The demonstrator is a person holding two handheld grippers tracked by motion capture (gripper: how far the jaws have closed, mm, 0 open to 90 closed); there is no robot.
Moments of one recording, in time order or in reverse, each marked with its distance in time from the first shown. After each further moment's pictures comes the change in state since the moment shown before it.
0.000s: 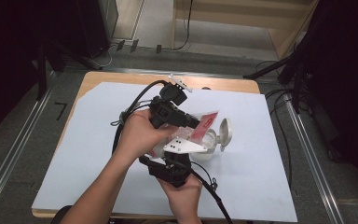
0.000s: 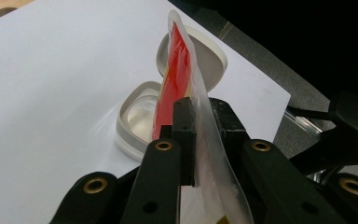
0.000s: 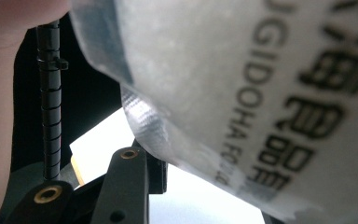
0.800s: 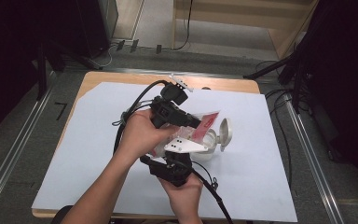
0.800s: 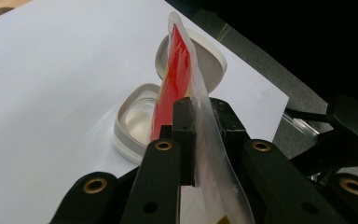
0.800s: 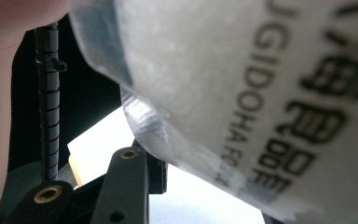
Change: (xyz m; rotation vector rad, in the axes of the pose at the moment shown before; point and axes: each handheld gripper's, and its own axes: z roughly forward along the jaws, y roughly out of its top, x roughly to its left) left arm 0.001 0.002 0.003 -0.001 -0.004 -0.010; right arm -0.003 0.000 0.000 -0.001 -0.003 -0.003
